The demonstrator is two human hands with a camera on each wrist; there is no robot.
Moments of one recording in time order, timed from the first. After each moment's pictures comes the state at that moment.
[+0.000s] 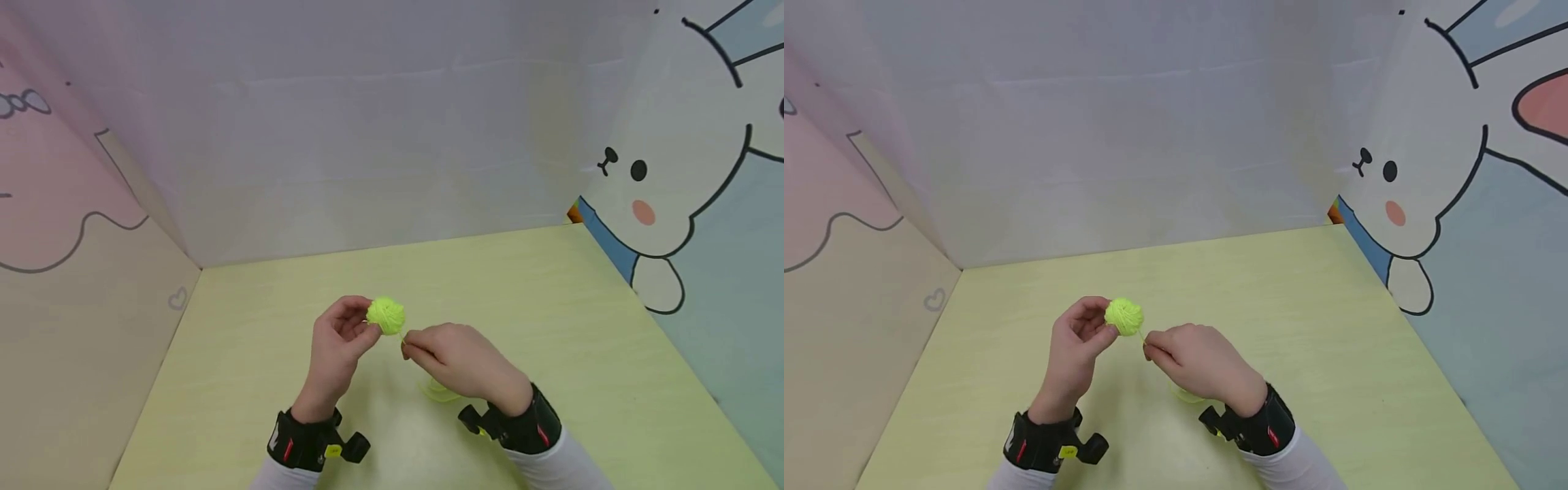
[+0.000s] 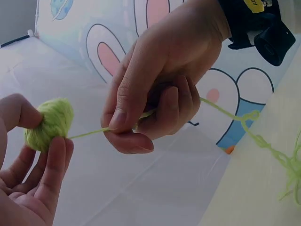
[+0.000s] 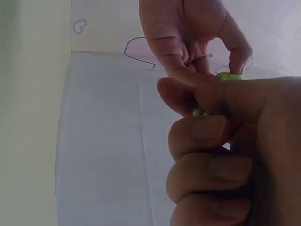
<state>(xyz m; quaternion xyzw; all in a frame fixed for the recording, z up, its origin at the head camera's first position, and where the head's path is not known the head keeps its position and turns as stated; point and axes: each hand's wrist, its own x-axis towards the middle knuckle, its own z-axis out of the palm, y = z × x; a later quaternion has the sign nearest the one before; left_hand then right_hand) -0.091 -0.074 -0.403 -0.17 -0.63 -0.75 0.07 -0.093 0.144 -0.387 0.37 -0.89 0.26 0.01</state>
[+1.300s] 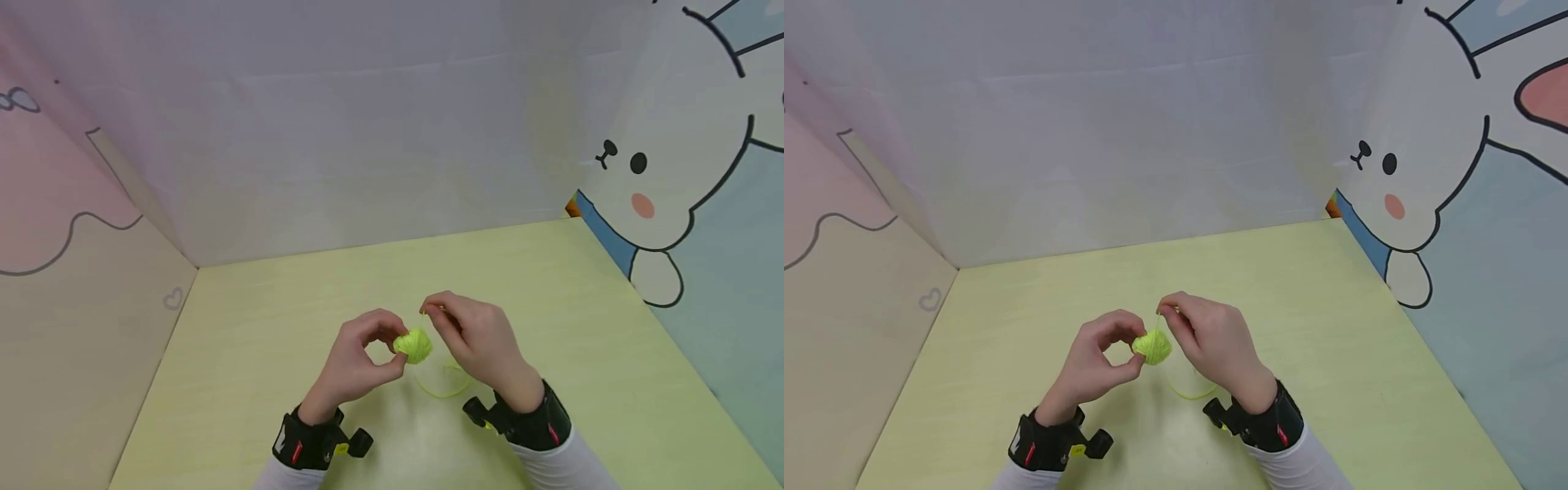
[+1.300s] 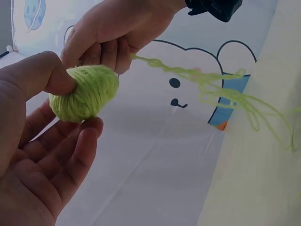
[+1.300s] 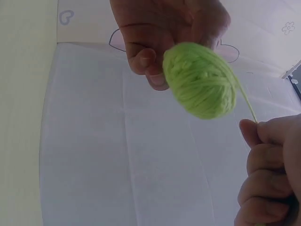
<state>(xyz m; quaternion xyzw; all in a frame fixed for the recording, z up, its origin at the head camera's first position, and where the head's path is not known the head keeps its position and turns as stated) -0.079 -0.060 -0.388 -0.36 -0.73 -0.57 0.08 -0.098 0.159 -0.382 0.35 -0.82 0.35 0.28</state>
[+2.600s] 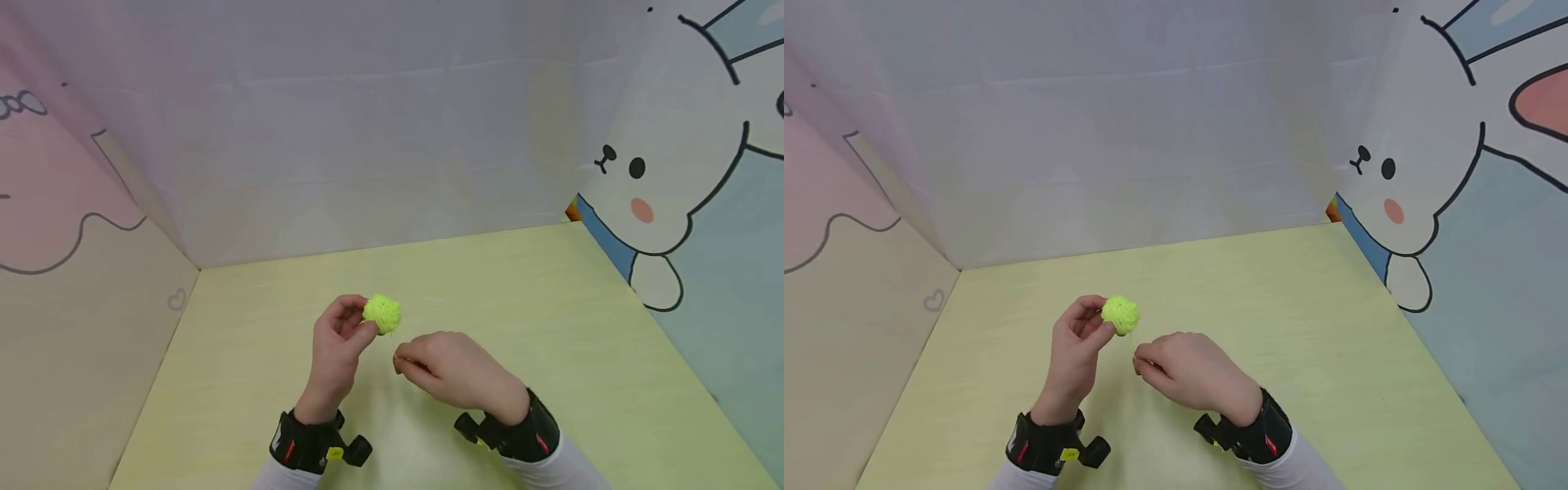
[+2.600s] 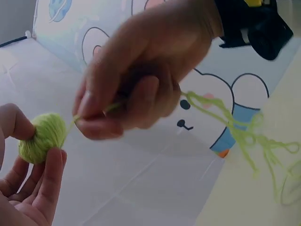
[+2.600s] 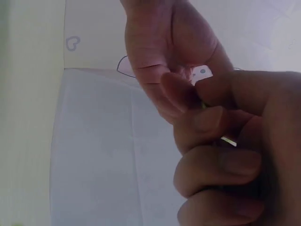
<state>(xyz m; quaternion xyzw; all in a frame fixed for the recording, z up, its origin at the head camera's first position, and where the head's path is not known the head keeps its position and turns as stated) -0.089 -0.068 -0.407 -0.15 -0.60 -0.78 0.08 -0.081 0.139 -0.386 0.42 -0.86 0.27 0.04</state>
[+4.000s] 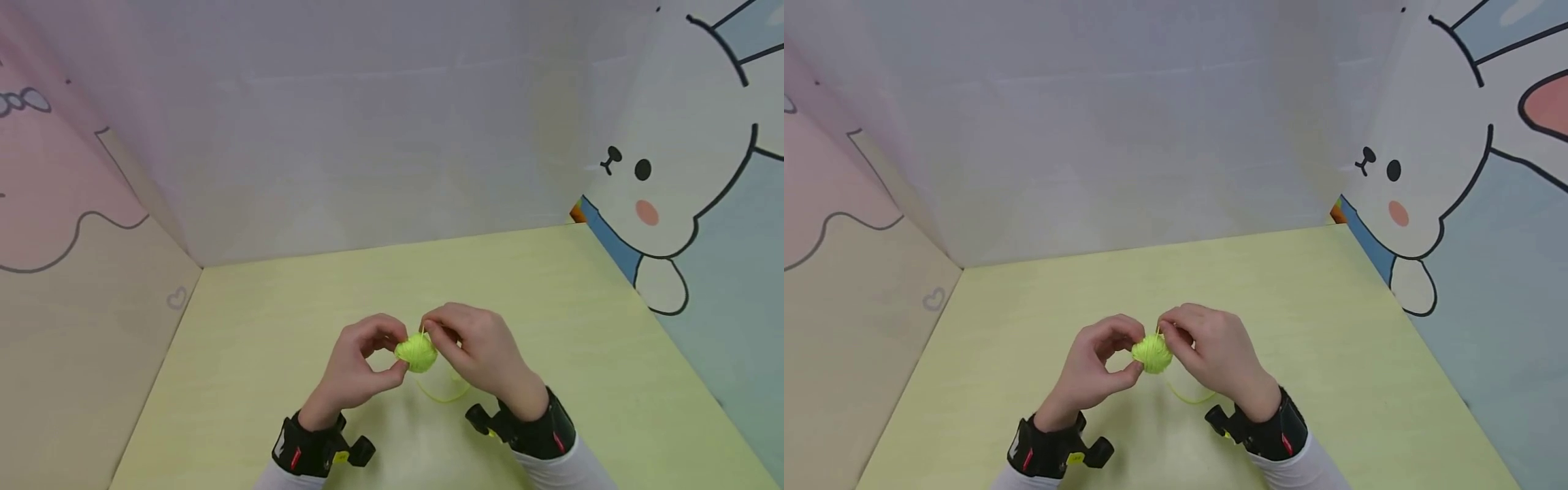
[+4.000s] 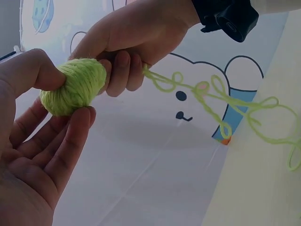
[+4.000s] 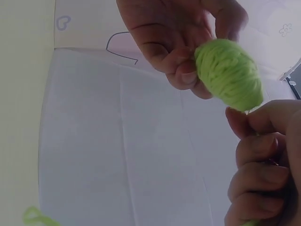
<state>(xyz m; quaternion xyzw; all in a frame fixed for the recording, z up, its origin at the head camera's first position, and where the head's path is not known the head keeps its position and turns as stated) -0.075 -0.057 -0.378 -0.38 -0.69 -0.61 0.07 -0.093 0.162 -0.375 0.37 -0.82 0.37 0.24</state>
